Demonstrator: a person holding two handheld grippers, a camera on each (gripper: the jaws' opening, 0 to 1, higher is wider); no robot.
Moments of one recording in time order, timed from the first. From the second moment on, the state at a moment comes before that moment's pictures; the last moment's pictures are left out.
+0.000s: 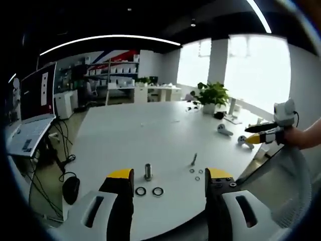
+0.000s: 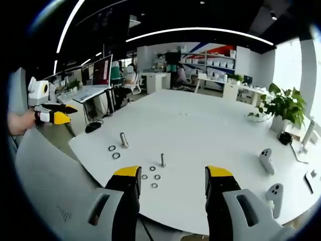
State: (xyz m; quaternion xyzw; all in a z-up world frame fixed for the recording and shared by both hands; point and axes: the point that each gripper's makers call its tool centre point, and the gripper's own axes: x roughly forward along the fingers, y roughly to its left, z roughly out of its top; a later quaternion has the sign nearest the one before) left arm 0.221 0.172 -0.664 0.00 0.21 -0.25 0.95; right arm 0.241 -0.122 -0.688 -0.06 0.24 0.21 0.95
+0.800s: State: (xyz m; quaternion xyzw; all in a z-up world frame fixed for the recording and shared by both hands) left arm 0.221 0.172 -0.669 0.00 0.22 -0.25 0.94; right arm 0.241 -0.125 -0.689 -0.06 0.24 0.20 0.95
